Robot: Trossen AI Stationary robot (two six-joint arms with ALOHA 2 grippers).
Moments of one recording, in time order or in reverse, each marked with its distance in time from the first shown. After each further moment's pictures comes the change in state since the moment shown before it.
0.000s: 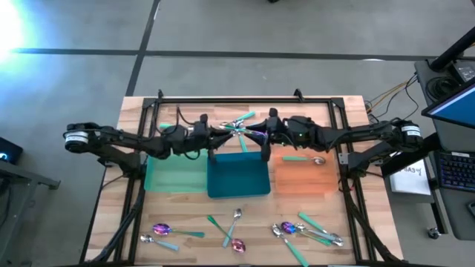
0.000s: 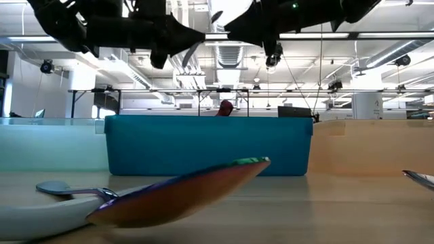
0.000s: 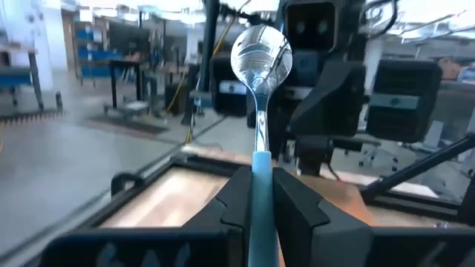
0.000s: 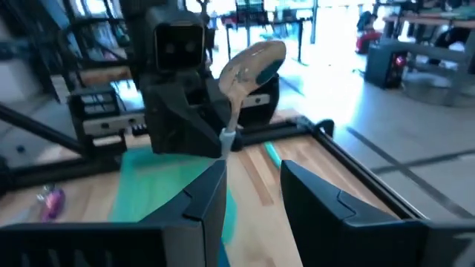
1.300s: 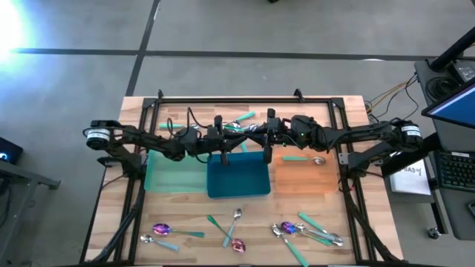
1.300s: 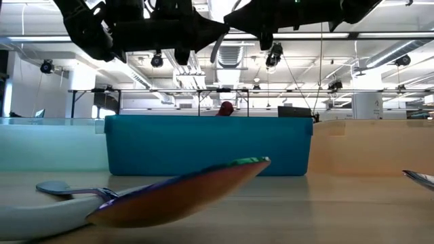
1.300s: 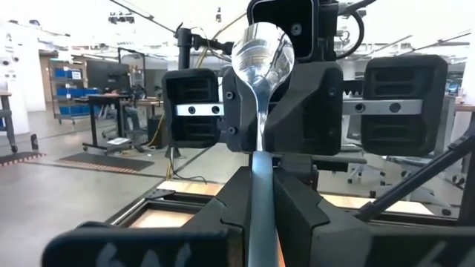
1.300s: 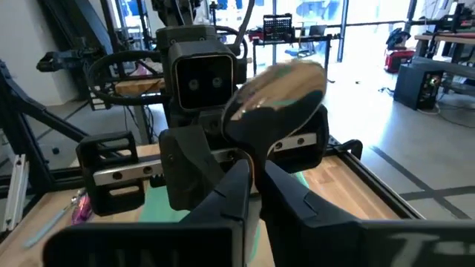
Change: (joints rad) left arm -0.028 0.248 0.137 0.213 0.047 0.068; right arm 0.000 0.000 -0.002 0.059 -0.094 -0.028
